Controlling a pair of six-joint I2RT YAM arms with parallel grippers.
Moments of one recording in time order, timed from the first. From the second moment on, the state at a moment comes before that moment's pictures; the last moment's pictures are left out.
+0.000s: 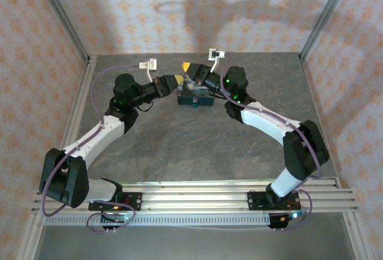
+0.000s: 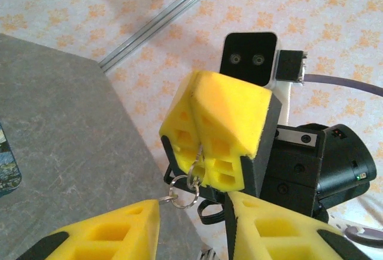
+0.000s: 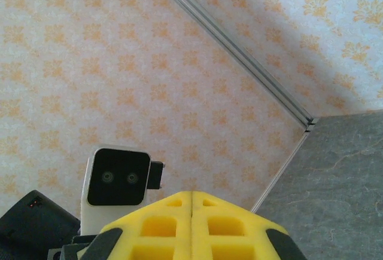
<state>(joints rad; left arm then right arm) -0.29 1.34 0.89 0.50 0.72 -0.97 0.57 1.61 1.12 0.69 -0.48 0.90</state>
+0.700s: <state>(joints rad) -0.29 1.39 0.92 0.56 0.75 -0.99 0.59 1.61 1.12 0.71 -0.49 0.90</state>
